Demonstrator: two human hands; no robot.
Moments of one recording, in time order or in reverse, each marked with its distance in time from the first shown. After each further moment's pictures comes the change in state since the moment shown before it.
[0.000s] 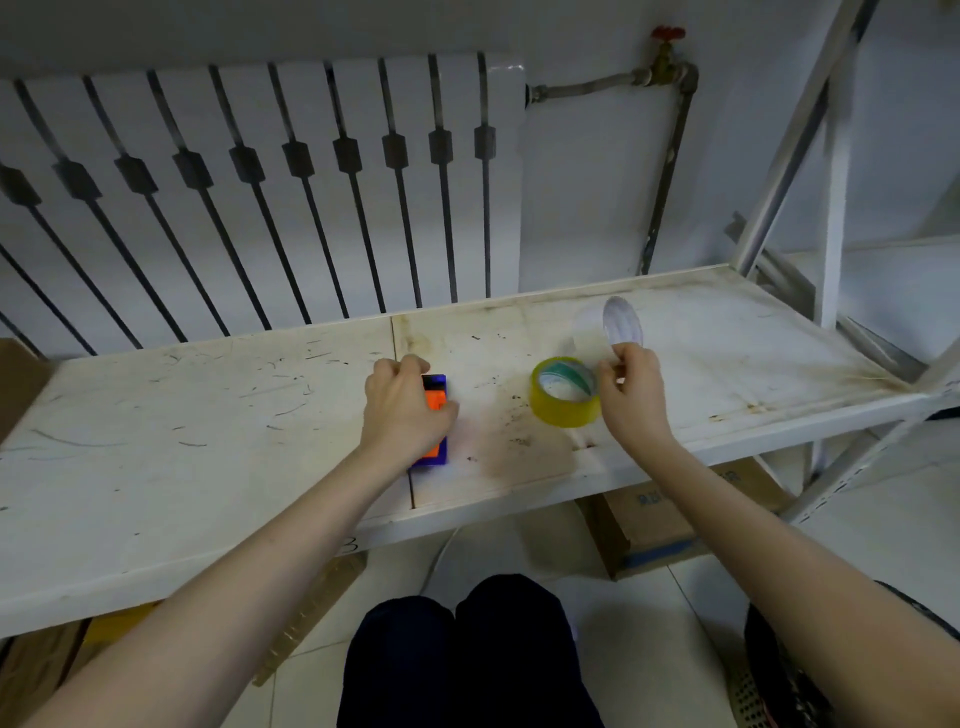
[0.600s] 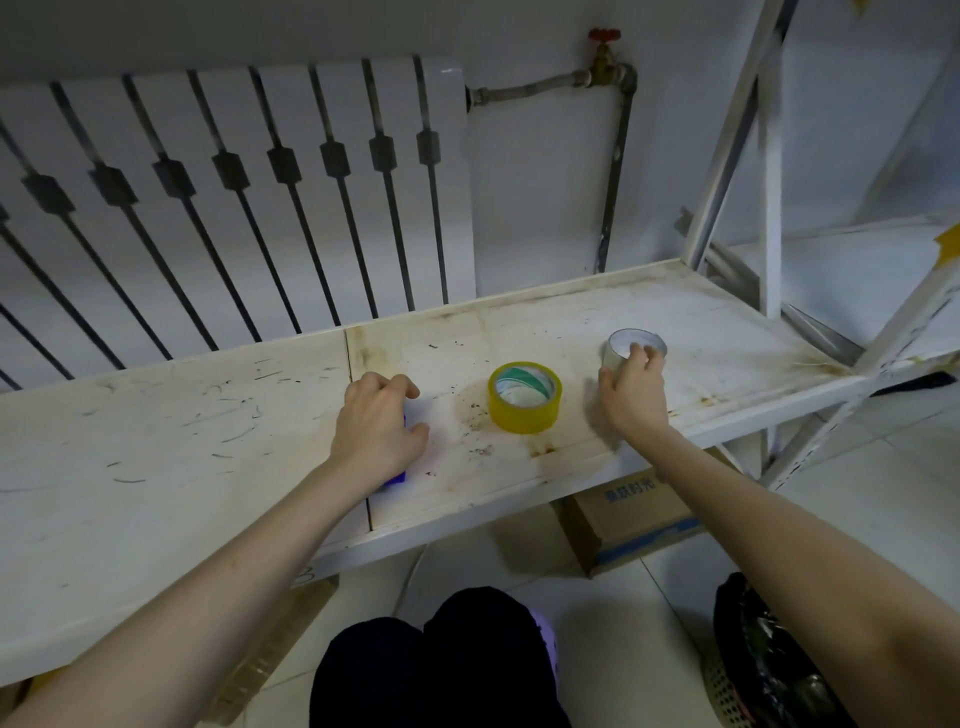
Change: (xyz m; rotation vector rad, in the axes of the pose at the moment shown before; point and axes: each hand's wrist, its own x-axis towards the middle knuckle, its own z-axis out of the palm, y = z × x) left_hand 0.006 0.015 0.012 0.194 -0.102 0.170; right_hand 0.037 0.055 -0.025 -0.360 -0.029 0.236
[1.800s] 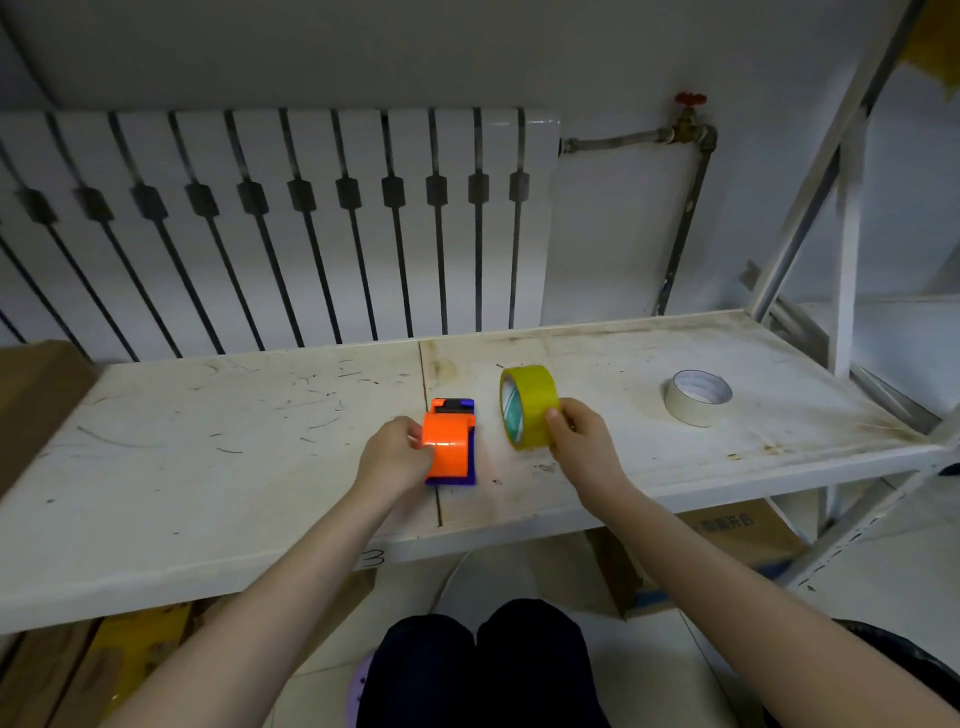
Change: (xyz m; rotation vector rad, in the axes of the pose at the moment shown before) left_hand -0.029 -0.060 -0.014 -0.445 -0.036 -0.377; right_hand -0.109 -0.114 0.028 0.608 -0.310 -0.155
